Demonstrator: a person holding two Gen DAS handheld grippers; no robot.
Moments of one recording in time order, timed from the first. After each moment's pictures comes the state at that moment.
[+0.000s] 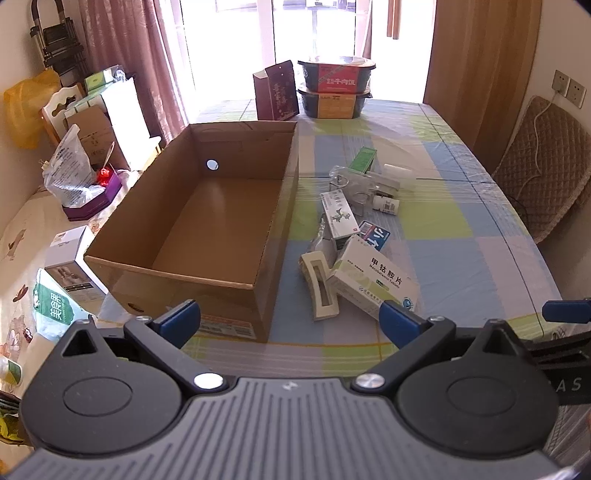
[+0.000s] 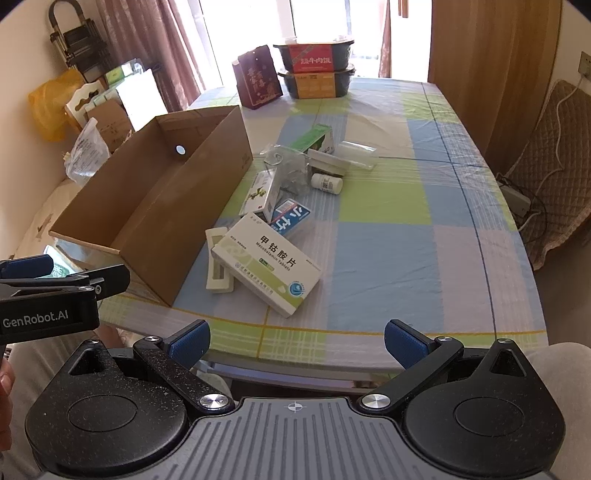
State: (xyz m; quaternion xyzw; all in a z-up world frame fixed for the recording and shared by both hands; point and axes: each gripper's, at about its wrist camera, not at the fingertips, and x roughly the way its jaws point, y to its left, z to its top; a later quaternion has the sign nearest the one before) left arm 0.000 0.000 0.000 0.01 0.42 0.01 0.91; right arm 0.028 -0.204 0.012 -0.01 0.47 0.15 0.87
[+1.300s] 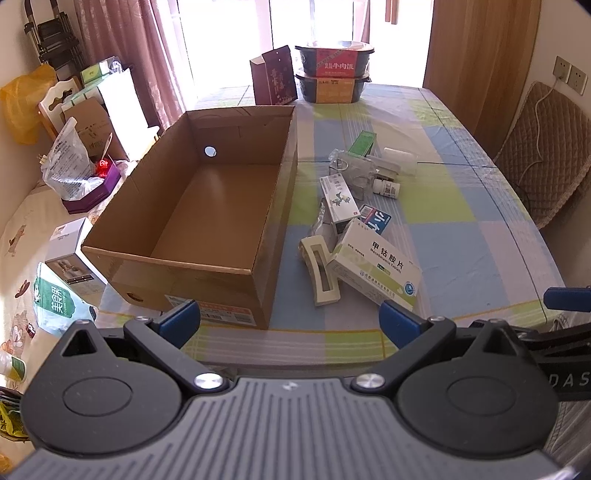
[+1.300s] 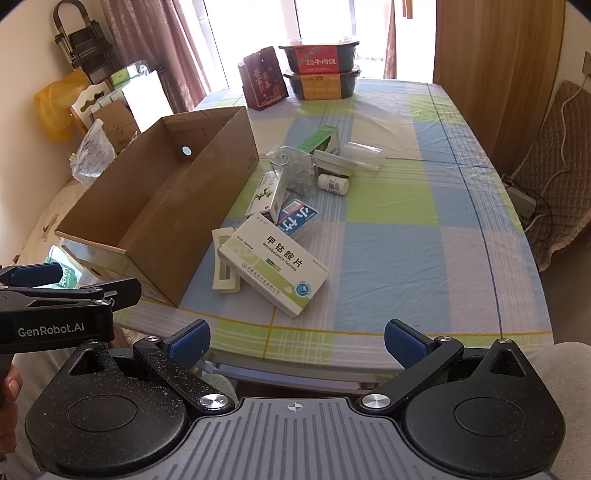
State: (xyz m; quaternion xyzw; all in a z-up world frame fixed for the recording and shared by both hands) left arm 0.006 -0.004 -0.010 0.03 0.44 0.01 0.90; right arm 0.027 -0.201 0.012 0.01 0.47 0.16 0.87
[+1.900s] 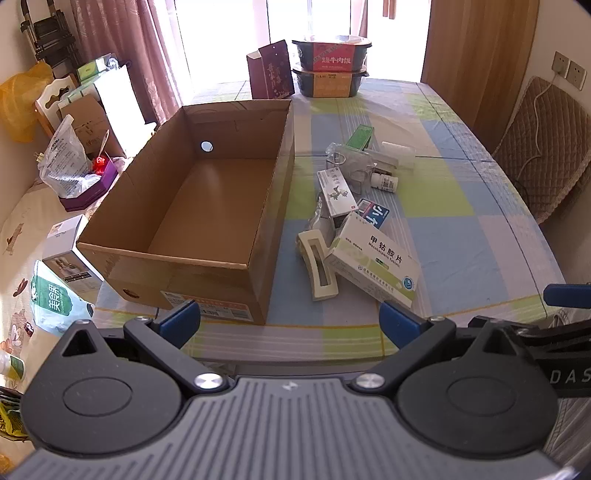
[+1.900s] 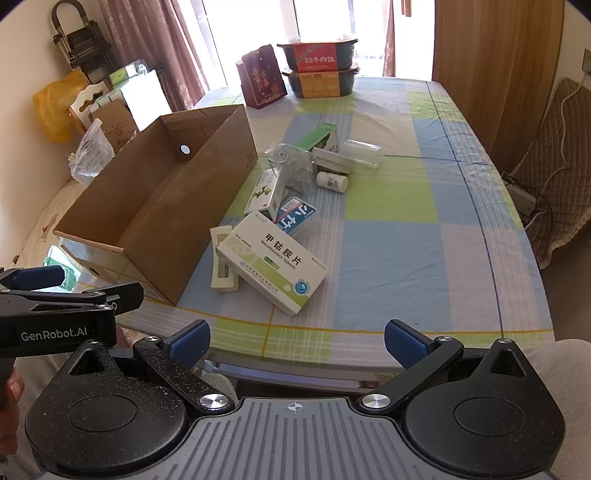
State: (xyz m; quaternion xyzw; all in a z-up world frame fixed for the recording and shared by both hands) left arm 0.008 -0.005 -0.012 0.03 0.45 0.01 0.89; right arm 0.027 -0.203 0.009 0.01 0.47 0.16 0.87
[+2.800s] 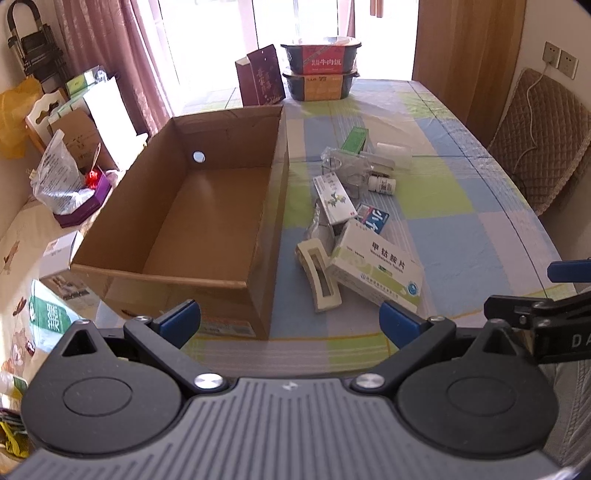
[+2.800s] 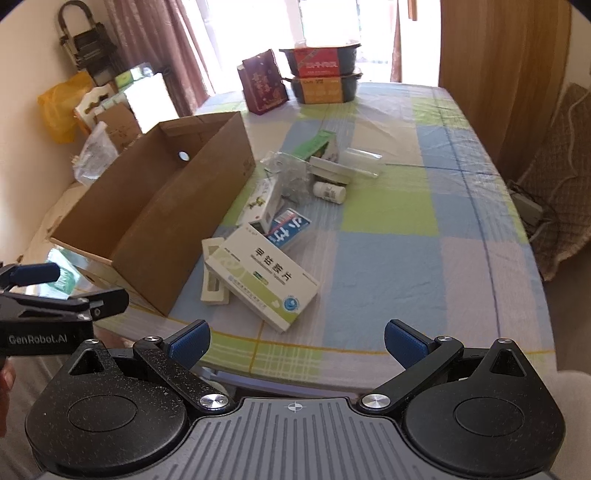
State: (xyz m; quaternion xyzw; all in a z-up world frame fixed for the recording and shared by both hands) left arm 0.024 0.000 -0.014 0.05 0.43 -0.01 0.90; right arm 0.052 -0.222 0.003 0.01 0.46 0.19 0.87
